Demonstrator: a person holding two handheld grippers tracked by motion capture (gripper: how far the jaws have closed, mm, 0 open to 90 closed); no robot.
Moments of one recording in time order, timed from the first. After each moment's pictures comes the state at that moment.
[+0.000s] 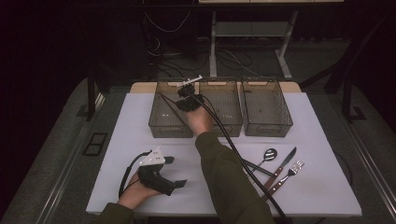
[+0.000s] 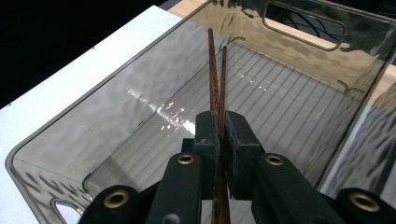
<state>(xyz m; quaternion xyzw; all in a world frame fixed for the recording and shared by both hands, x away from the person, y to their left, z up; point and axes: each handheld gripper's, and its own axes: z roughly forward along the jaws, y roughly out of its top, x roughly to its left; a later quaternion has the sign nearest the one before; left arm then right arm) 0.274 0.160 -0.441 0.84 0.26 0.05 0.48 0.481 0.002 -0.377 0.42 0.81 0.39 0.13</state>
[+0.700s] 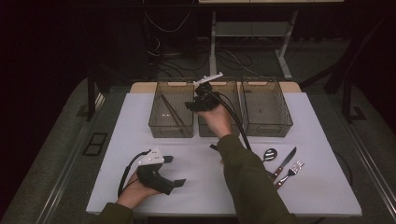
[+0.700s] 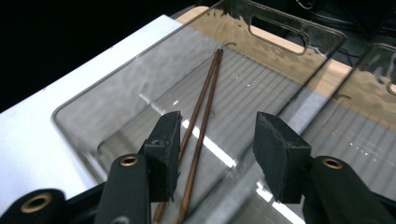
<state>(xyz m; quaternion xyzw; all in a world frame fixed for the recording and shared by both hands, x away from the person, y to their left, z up) 0.275 0.163 -0.440 0.83 0.27 0.05 0.48 0.459 -0.057 -0.350 0.39 0.81 0.42 0.12</state>
